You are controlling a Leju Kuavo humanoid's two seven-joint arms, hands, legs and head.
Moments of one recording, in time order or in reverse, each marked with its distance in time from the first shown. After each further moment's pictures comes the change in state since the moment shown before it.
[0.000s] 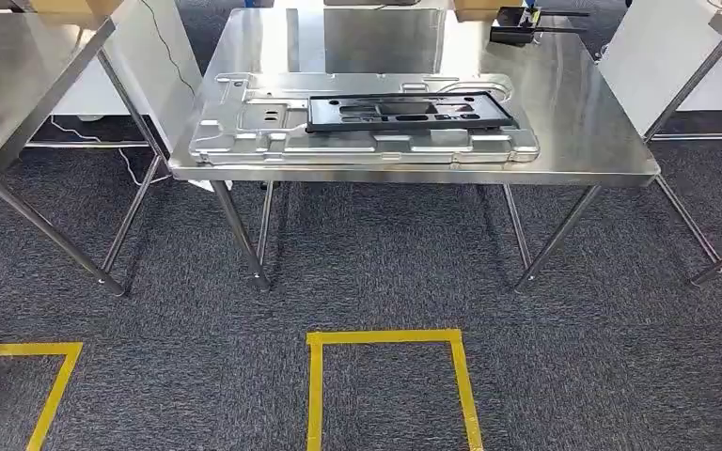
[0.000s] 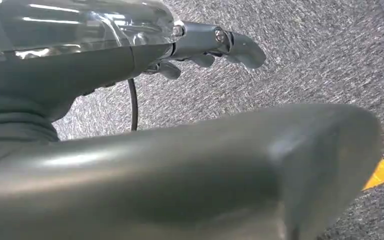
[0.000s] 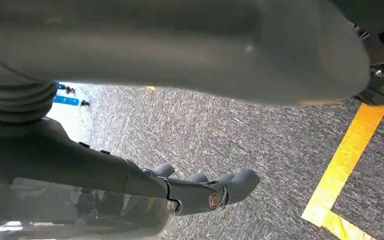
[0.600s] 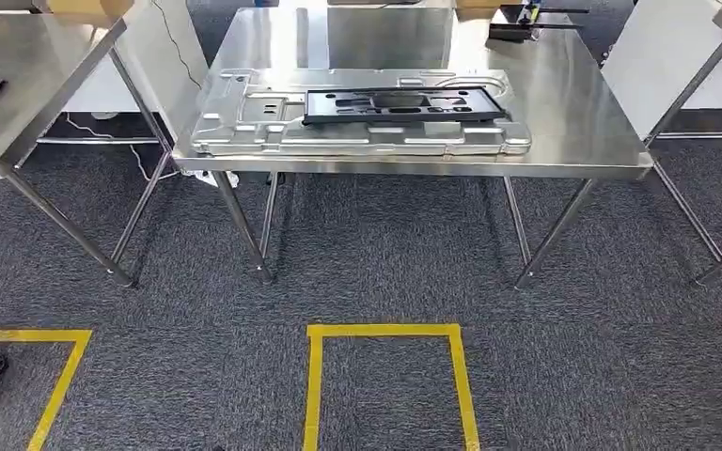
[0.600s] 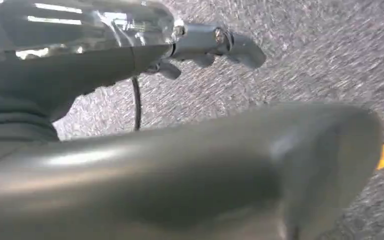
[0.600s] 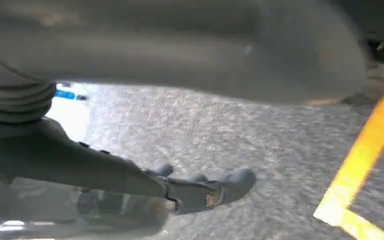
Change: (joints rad) left arm 0.002 -0.004 0.001 0.000 0.000 -0.009 0.000; right arm -0.002 0.002 0.001 0.001 0.006 -0.003 0.001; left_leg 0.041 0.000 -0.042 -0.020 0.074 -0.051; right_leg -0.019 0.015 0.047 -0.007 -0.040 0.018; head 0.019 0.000
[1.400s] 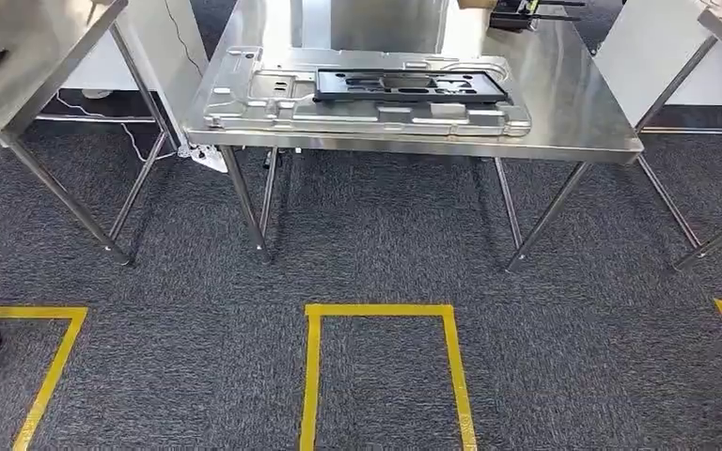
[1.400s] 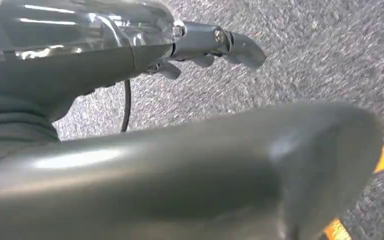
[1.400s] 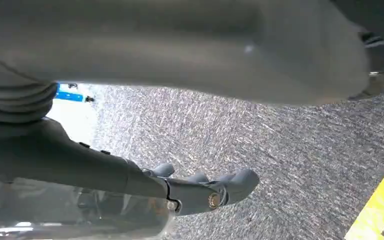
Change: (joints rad) left arm 0.002 -0.005 0.006 0.002 0.000 0.004 0.002; right arm 0.003 -0.003 0.004 0.003 0.014 -0.011 -0.033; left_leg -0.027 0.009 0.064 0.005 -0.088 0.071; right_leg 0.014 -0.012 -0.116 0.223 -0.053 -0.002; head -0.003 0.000
